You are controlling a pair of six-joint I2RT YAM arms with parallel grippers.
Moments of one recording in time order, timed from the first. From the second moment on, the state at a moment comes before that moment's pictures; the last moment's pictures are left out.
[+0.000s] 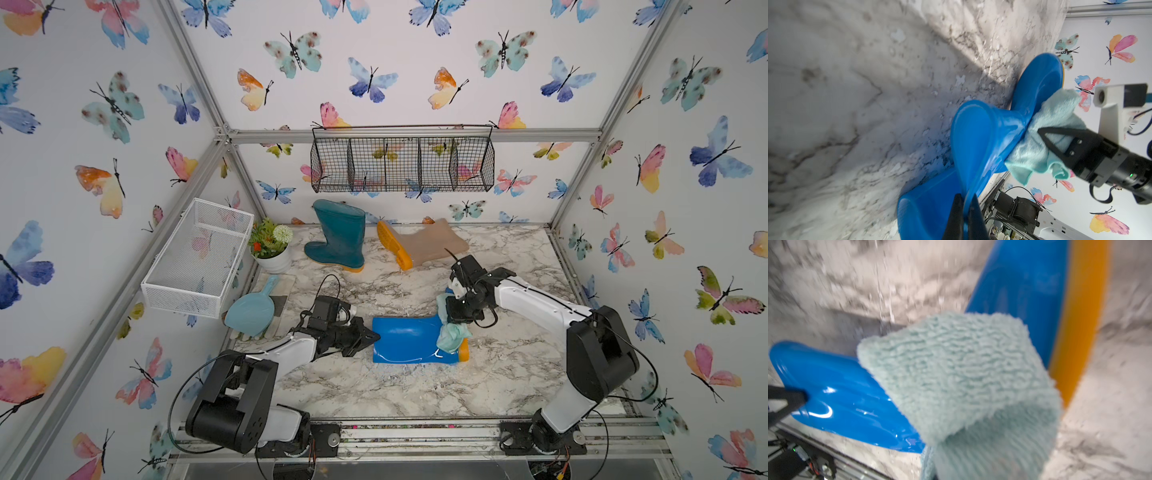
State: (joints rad) left arm -0.30 1.38 0.51 -0.02 0.75 -0.94; right arm 0.54 1.72 1.26 -0.82 -0.18 0.39
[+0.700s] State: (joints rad) left arm -0.30 1.38 0.47 0.03 0.75 -0.94; right arm 0.72 1.61 1.17 -0.85 -0.08 0.55
